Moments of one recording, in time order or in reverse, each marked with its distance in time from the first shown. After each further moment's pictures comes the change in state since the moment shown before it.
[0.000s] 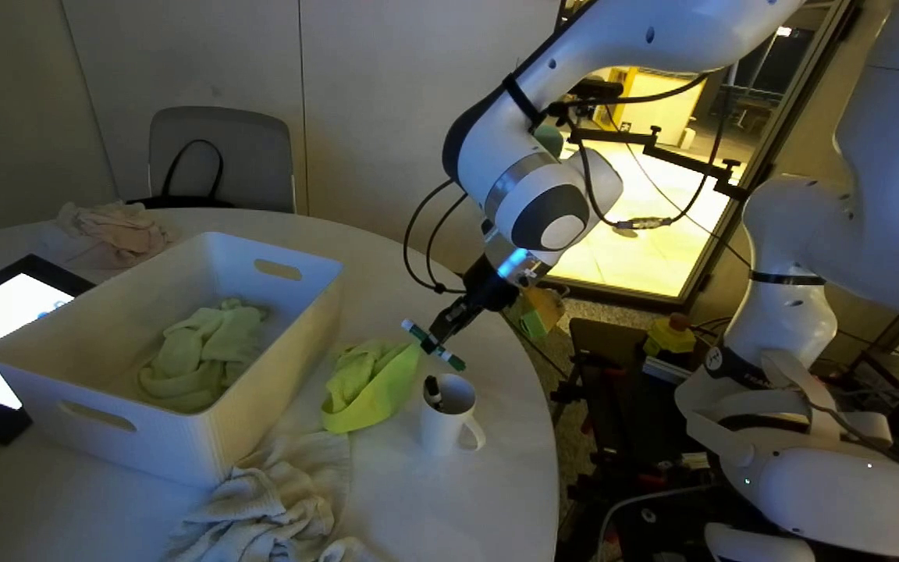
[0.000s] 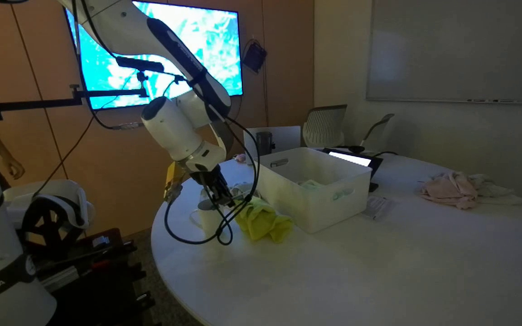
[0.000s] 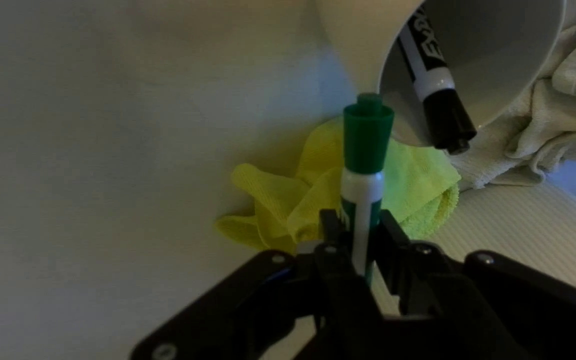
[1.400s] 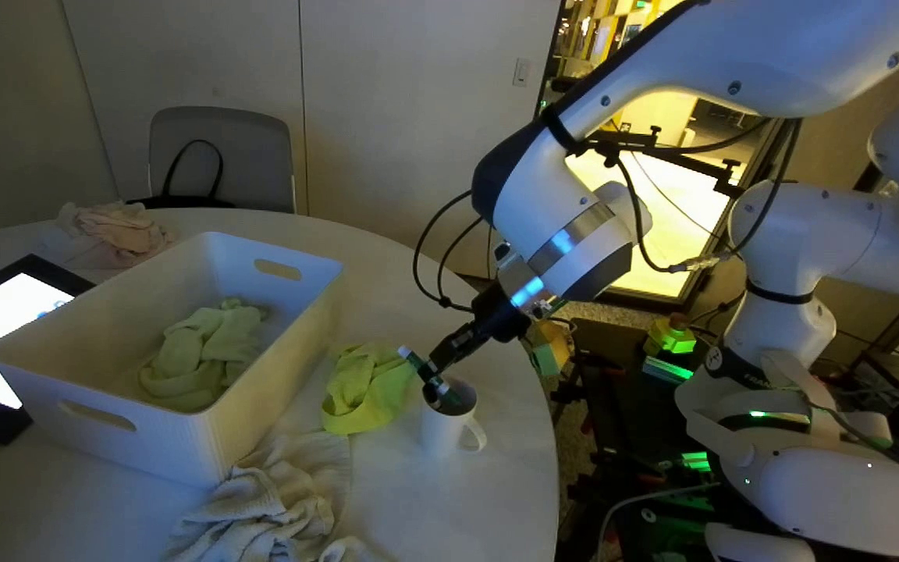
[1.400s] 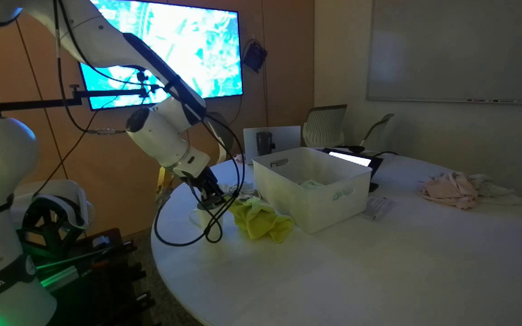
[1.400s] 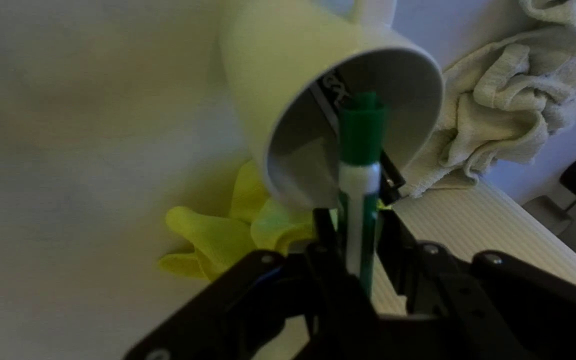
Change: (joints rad) arm 0.945 0.132 -0.801 -0.109 -0.001 -0.241 0.342
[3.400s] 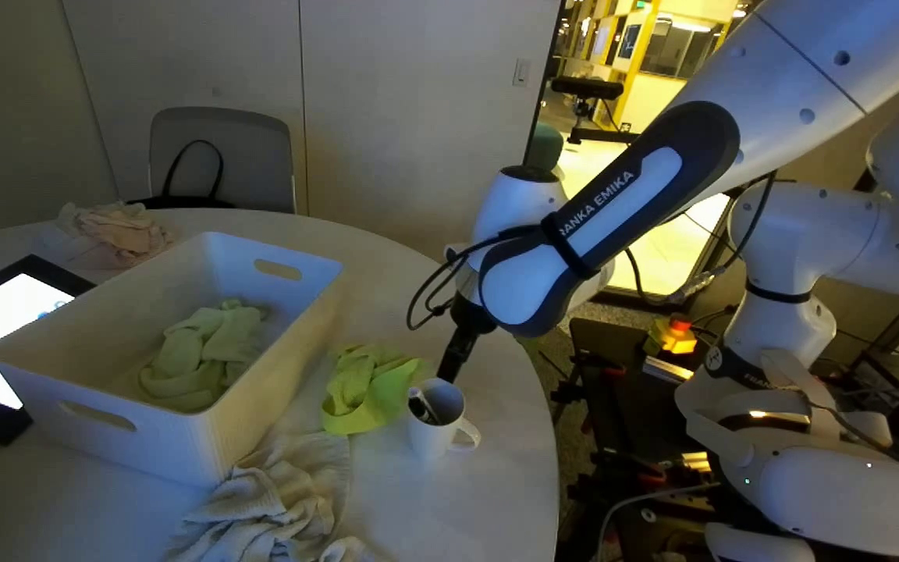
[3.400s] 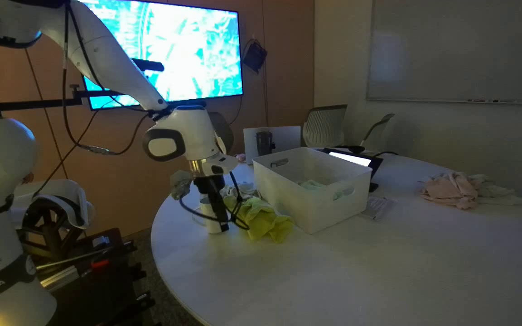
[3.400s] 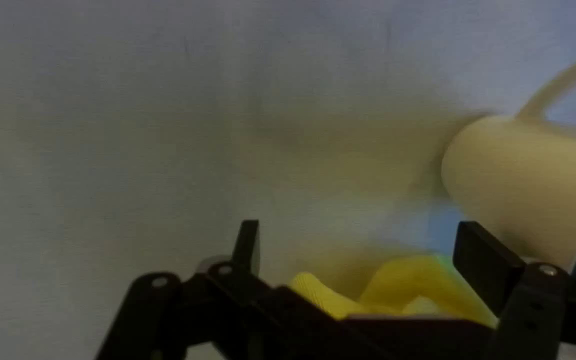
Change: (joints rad) arm -0.050 0.159 -0.039 -0.052 -1.525 -0.178 1.161
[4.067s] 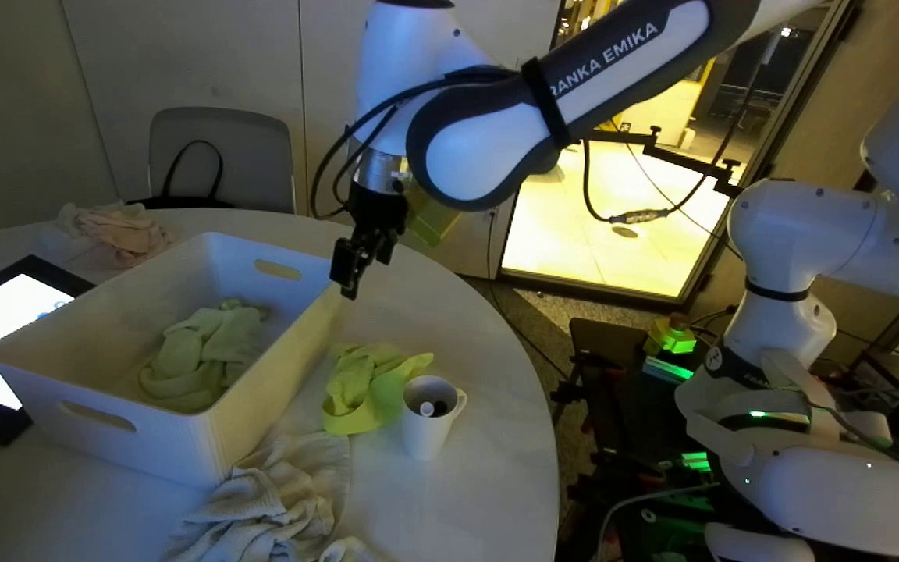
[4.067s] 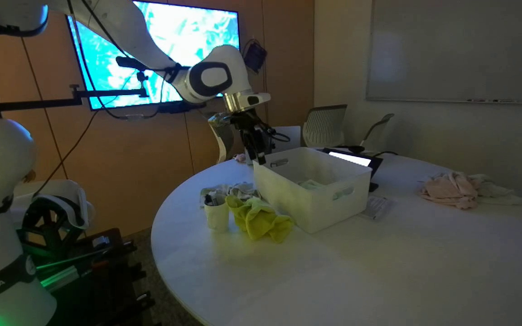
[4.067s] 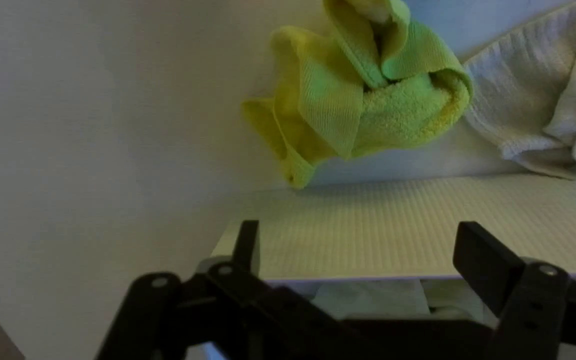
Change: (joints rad) arm -0.091 -0.084 -0.096 0.431 -0.740 -0.337 0.567
